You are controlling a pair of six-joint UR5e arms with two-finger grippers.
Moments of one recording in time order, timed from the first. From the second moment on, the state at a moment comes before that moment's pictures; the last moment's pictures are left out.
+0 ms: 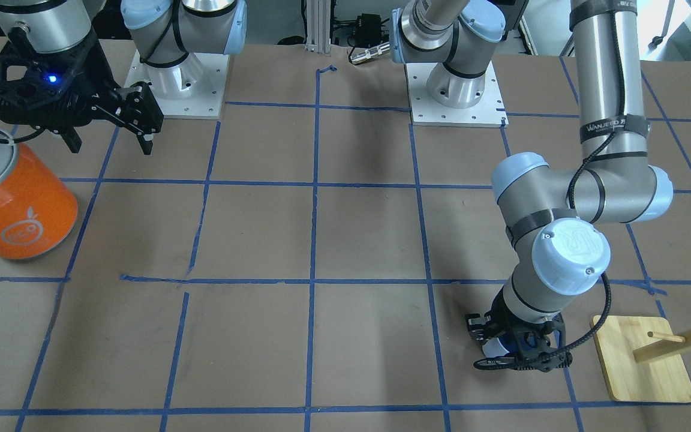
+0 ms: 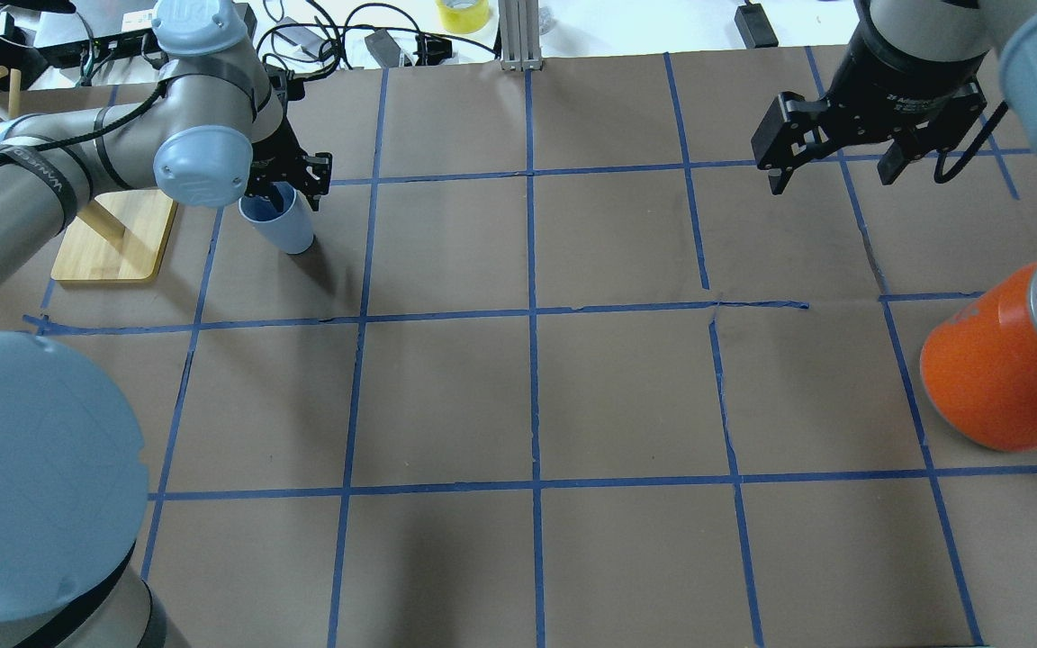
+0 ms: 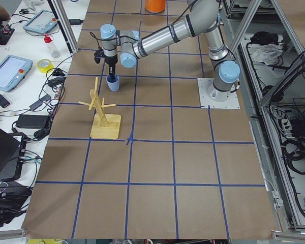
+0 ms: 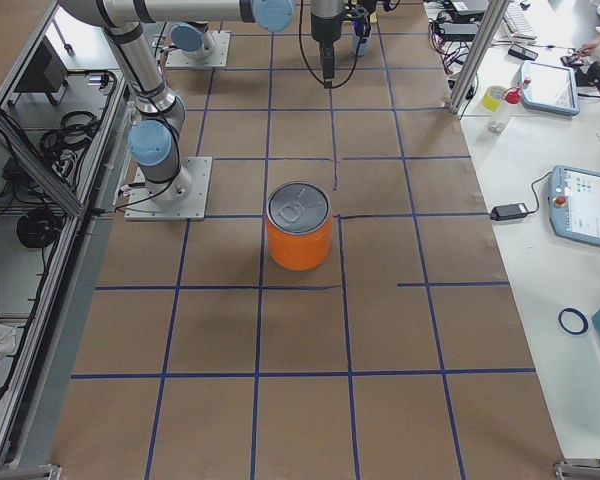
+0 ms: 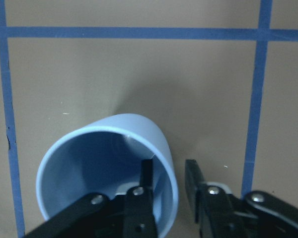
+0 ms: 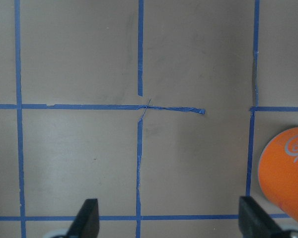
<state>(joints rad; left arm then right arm) -1.50 -2.09 -1.52 -1.03 1.65 0.04 1.54 -1.61 1.58 -1.62 -1.61 -0.05</state>
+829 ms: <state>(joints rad) -1.51 -1.75 -1.46 -1.47 1.61 0.03 1.54 -1.61 1.58 -1.62 -1.61 -0.06</state>
